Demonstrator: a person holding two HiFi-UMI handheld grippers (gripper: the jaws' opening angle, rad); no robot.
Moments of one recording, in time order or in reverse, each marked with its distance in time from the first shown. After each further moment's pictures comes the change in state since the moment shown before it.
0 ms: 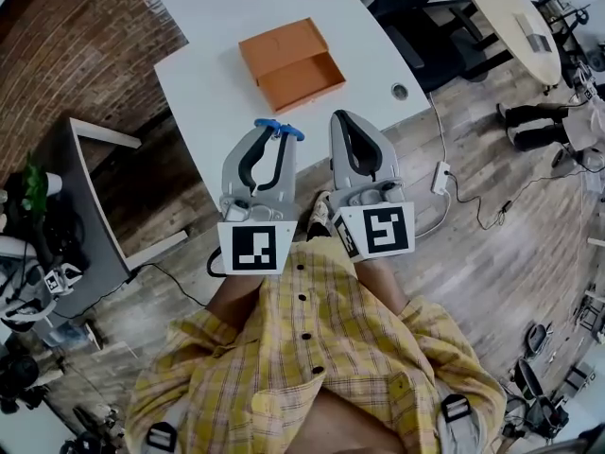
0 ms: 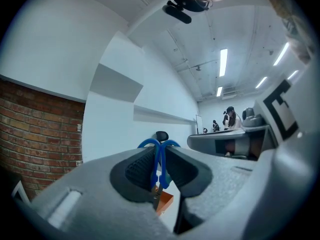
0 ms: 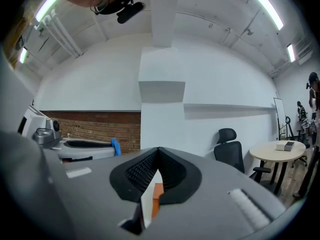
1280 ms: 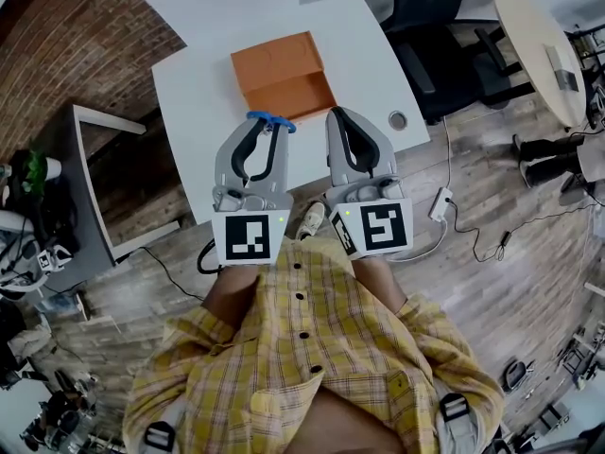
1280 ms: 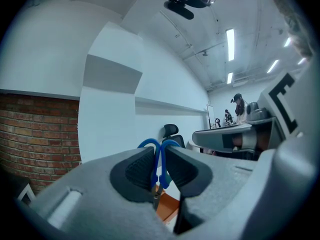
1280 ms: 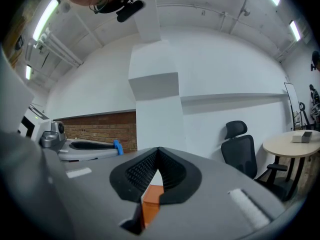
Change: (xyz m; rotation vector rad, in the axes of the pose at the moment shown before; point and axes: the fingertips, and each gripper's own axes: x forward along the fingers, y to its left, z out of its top) left arm 0.114 -0.011 -0.017 0.079 0.062 0.135; right arm 0.065 -0.099 -0.015 0.059 0.017 0.137
